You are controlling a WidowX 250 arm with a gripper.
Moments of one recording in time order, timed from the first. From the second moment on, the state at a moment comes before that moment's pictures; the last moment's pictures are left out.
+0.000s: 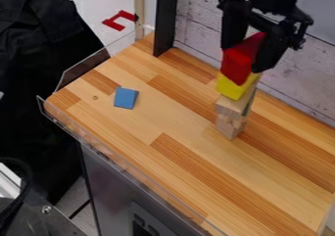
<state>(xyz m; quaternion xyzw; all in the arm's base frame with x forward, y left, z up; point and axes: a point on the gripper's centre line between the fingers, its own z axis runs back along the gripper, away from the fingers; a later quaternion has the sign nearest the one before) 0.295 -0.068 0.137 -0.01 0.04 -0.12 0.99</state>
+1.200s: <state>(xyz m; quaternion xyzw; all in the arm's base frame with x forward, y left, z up) 0.303 -0.027 0.166 -0.04 0.00 -0.04 1.00</state>
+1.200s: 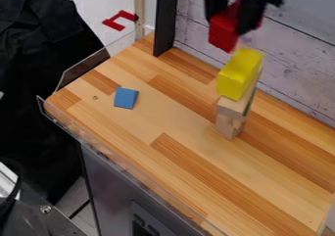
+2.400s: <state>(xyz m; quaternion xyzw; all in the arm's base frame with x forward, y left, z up) 0.280 0.046 0.095 -0.05 0.04 0.15 0.99</state>
